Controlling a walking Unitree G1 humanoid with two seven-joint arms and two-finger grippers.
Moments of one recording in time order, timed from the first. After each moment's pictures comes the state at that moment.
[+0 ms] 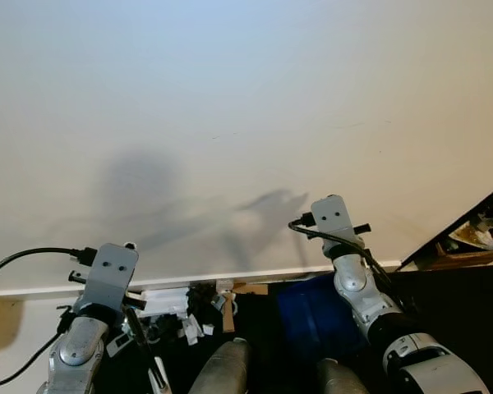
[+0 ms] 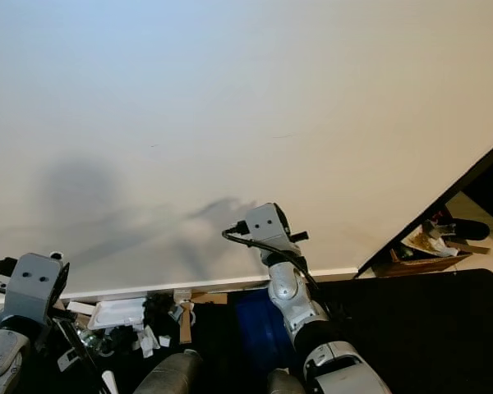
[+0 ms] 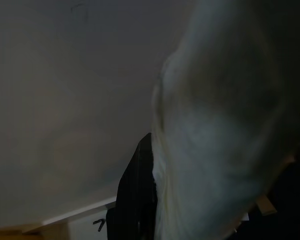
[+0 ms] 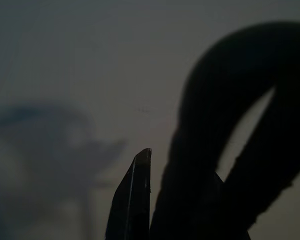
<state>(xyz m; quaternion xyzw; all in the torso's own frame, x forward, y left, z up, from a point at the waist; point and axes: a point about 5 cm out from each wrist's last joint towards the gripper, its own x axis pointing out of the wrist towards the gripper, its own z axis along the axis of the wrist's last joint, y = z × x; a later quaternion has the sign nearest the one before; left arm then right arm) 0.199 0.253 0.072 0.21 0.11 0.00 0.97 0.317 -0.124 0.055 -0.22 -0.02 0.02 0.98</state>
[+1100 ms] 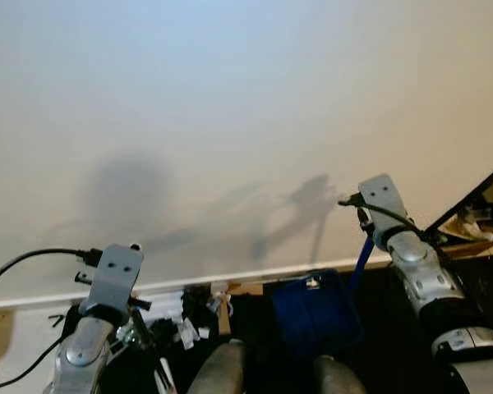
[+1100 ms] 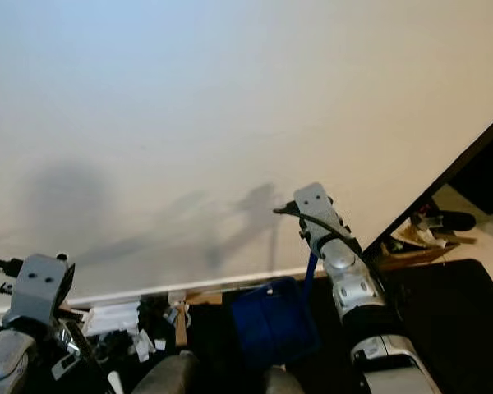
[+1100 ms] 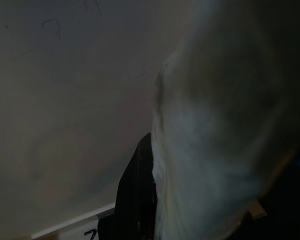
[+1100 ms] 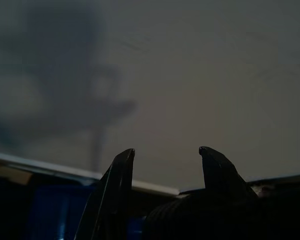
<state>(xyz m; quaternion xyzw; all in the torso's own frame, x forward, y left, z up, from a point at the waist) 0.201 0.248 0.068 0.21 0.11 0.00 0.97 0.330 -0.203 0.078 -0.21 0.17 0.04 0.96</state>
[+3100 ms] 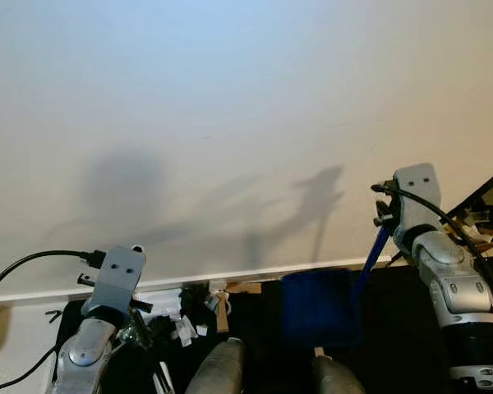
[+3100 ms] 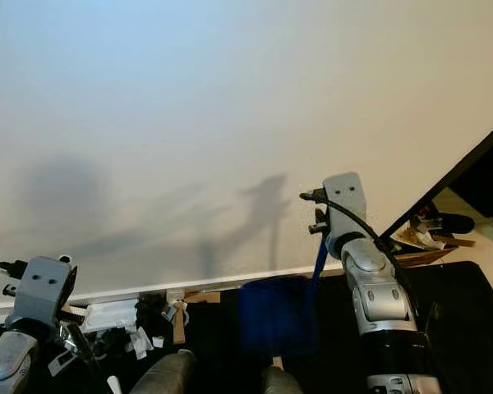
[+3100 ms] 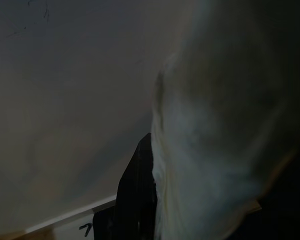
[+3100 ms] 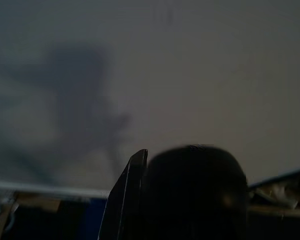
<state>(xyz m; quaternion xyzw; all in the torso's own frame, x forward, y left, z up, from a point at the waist) 0.200 0.247 0.064 0.21 0.12 -0.01 0.97 0.311 -0.212 0.122 -0.13 0.10 0.02 0.99</state>
